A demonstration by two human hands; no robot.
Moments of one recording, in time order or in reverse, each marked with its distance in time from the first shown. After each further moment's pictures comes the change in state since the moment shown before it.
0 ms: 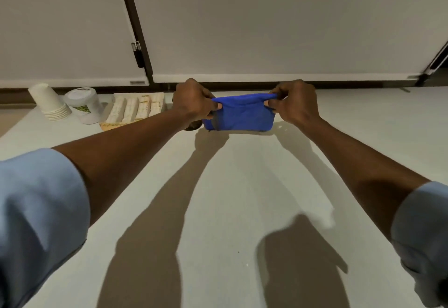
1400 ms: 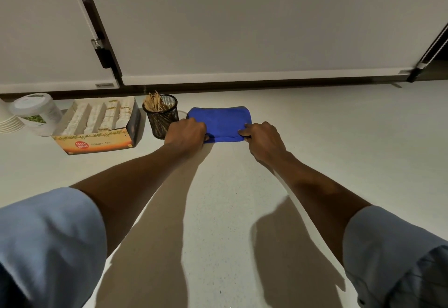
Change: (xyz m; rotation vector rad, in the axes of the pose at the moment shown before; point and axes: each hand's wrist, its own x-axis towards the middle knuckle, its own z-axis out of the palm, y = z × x) left_hand 0.026 -0.050 0.091 0.968 -0.128 0.364; right_hand -0.008 0.084 0.098 -0.386 -0.248 -0.205
